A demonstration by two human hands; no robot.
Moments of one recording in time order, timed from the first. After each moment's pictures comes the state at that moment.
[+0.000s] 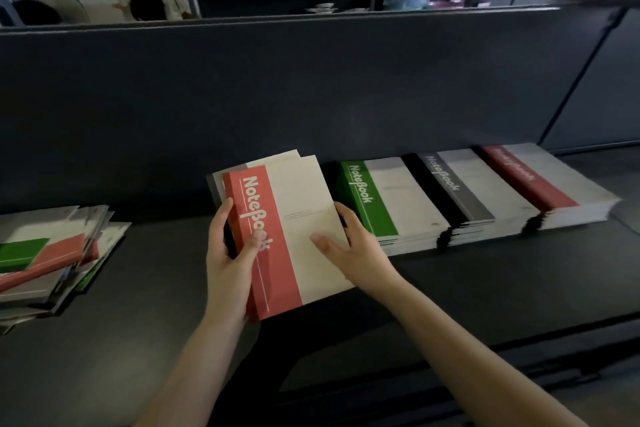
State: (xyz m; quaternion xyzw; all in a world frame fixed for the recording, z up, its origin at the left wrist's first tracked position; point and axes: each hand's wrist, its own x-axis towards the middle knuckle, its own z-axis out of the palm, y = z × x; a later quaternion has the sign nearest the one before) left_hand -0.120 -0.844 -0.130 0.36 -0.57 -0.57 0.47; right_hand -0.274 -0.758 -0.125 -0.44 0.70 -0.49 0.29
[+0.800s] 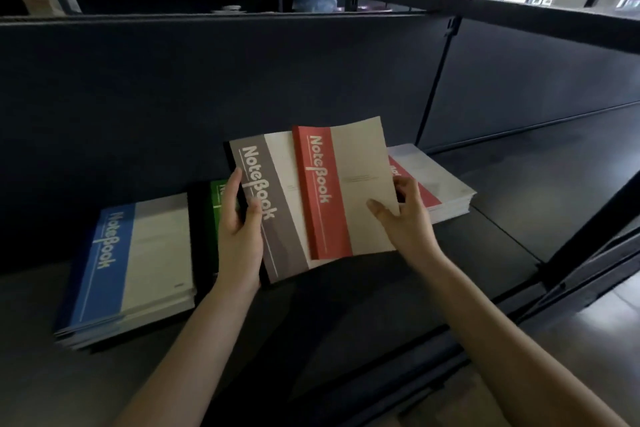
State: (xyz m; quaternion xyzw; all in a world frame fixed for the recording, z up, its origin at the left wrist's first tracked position) left_hand -0.324 -0.773 -0.108 0.27 -0.60 -0.62 0.43; right_hand -0.489 -0.634 -0.116 -0.26 0.78 -0.57 0.08
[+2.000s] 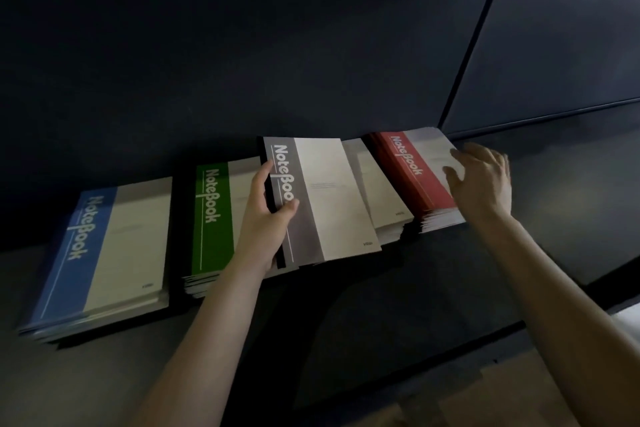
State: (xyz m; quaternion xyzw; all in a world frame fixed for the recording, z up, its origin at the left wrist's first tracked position) left_hand -0.388 -0.780 -0.130 0.33 -0.66 -0.61 0.30; right_hand -0.638 -0.610 -0.133 -0.29 0.92 -0.24 -0.13
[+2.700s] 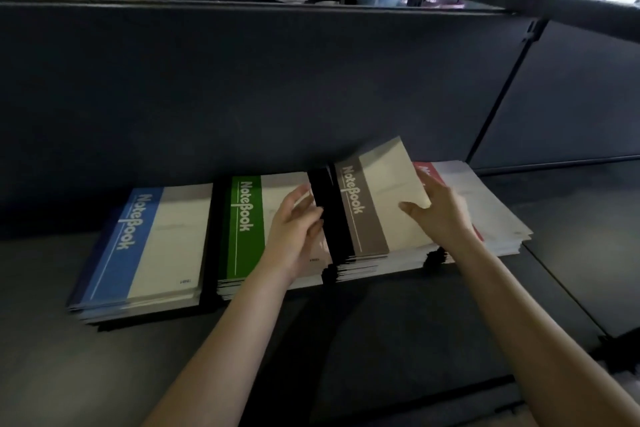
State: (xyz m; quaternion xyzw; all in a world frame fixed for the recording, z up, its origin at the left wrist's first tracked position) left_hand -0.391 -0.786 -0.131 0.27 -0.40 -0.81 0.35; right_hand -0.579 -0.670 -0.114 -0.37 0.85 -0.36 0.06
